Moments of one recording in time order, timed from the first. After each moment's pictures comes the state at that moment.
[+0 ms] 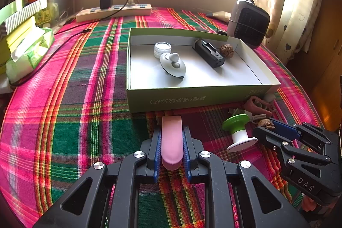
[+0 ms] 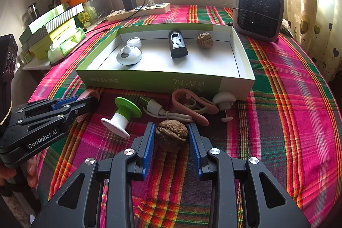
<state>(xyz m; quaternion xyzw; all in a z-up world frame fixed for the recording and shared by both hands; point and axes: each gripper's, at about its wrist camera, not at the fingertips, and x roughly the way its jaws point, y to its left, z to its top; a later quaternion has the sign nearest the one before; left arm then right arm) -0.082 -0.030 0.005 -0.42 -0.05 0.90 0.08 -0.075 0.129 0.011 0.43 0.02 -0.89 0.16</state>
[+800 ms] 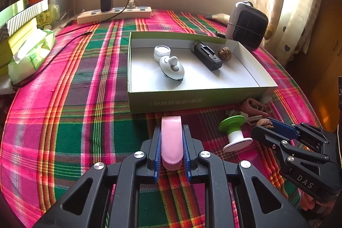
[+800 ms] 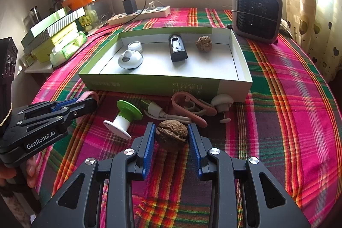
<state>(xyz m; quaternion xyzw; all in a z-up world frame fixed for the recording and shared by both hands) -0.078 -0.030 0.010 -0.42 -0.05 0.90 0.08 -0.073 0.132 0.016 0.42 0.01 -0.89 0.16</state>
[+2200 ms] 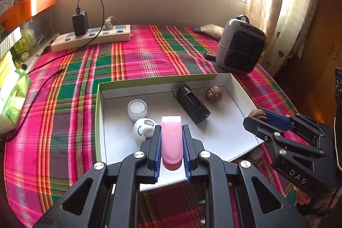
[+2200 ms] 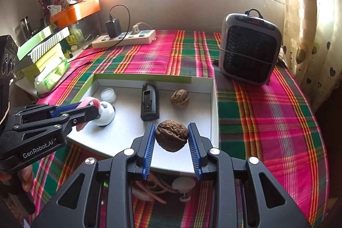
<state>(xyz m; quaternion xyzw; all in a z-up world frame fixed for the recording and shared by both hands) -0.159 -0.004 0.049 -0.41 -0.04 0.90 0.12 -0.150 0.148 0.056 0.39 0.03 -0.91 0.14</state>
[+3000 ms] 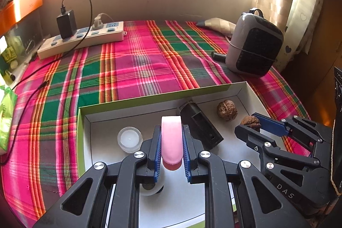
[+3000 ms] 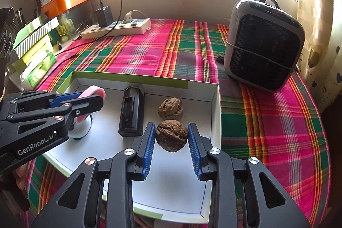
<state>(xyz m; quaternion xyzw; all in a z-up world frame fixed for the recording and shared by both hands) -0.217 0.010 0.034 -0.43 -0.02 0.89 0.12 -0.201 0.146 0.034 0.42 0.05 -0.90 0.14</state>
